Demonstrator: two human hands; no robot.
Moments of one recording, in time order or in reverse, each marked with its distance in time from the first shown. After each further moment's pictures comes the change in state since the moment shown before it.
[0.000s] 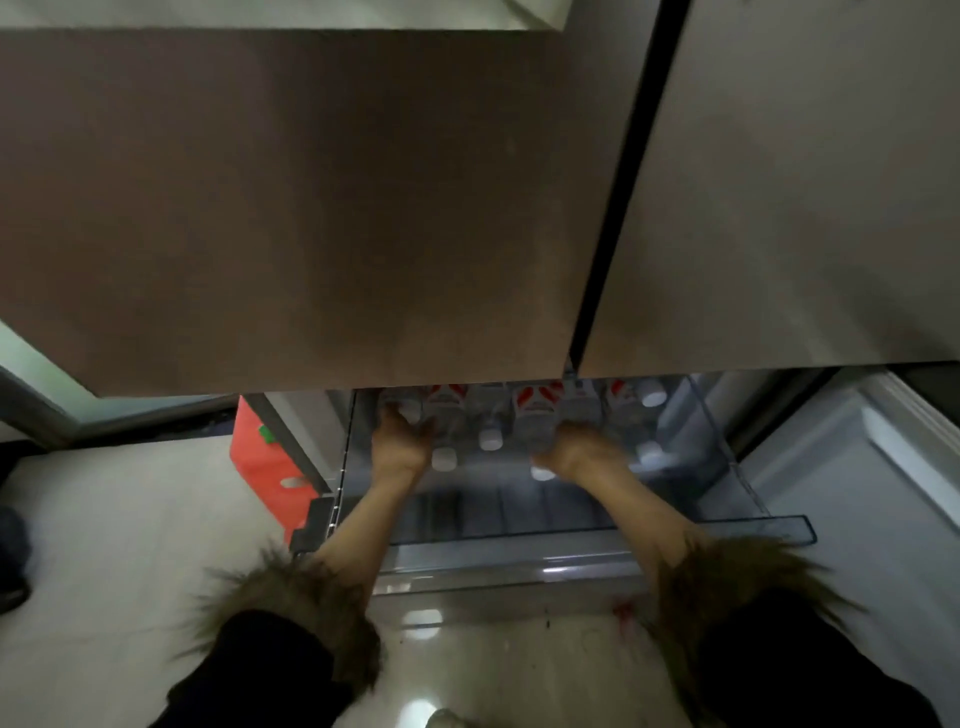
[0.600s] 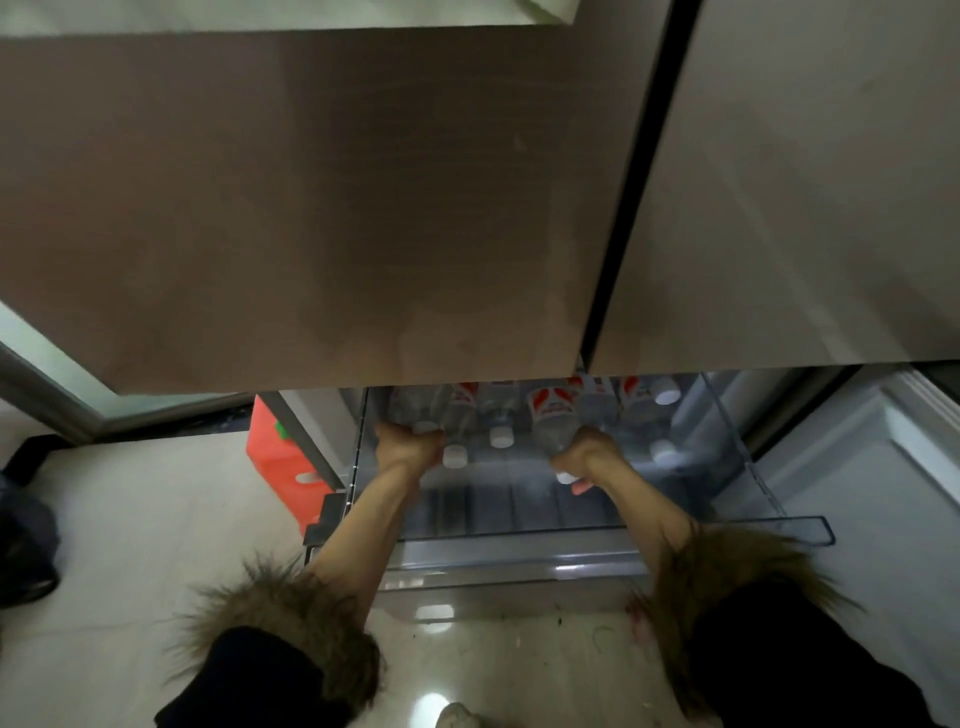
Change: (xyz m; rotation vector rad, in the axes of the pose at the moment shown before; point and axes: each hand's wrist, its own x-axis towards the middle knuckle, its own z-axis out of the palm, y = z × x) left_hand 0.069 -0.069 0.036 -0.350 0.057 -0.199; right_hand 0.009 0.006 0.006 0.364 -0.126 0.152
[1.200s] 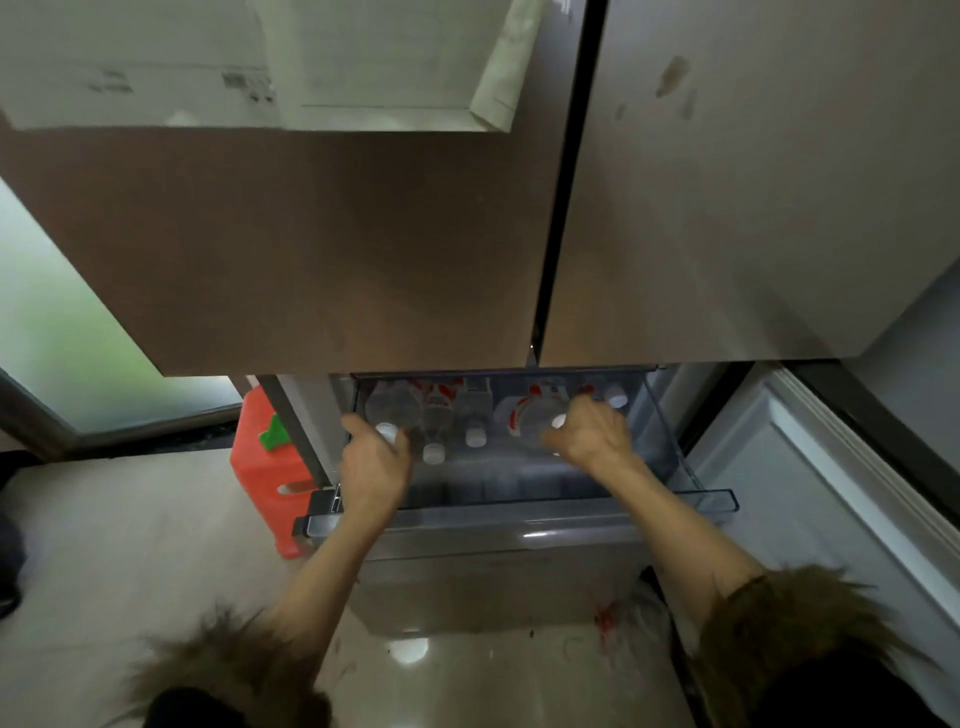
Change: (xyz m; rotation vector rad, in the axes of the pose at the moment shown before) left_hand -0.169 0.064 -0.062 0.405 0.156 0.343; right_hand -0.108 0.006 -0.041 -0.186 0.436 -0.205
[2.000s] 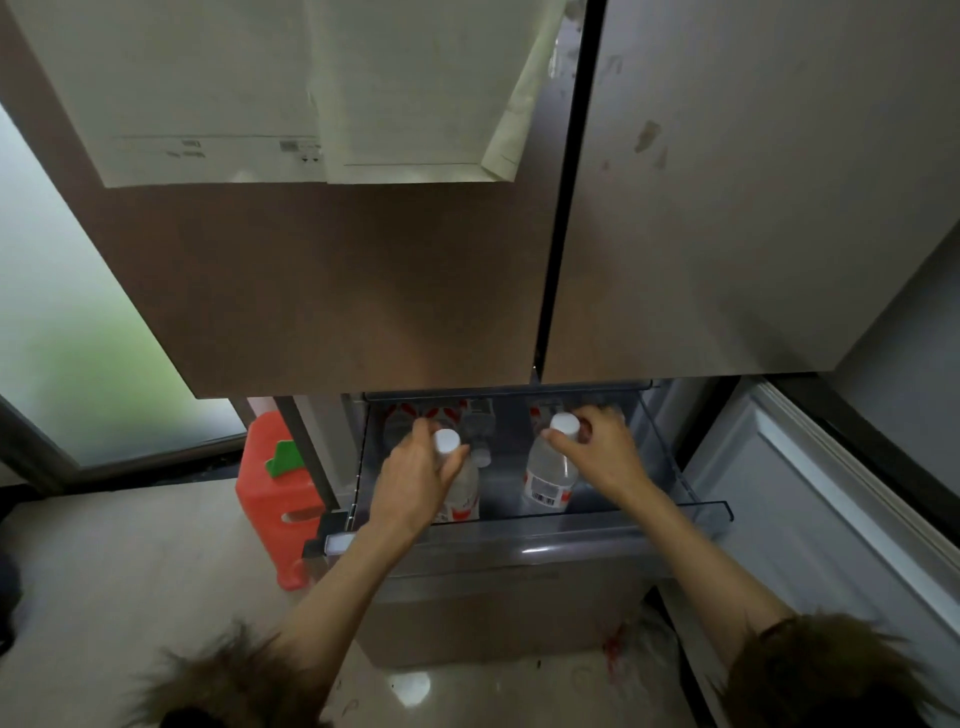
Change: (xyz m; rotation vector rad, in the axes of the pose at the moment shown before) left_hand -0.018 0.018 -0.013 0.065 -0.066 0.495; right_hand -0.019 0.018 0.000 0.405 0.163 -0.216
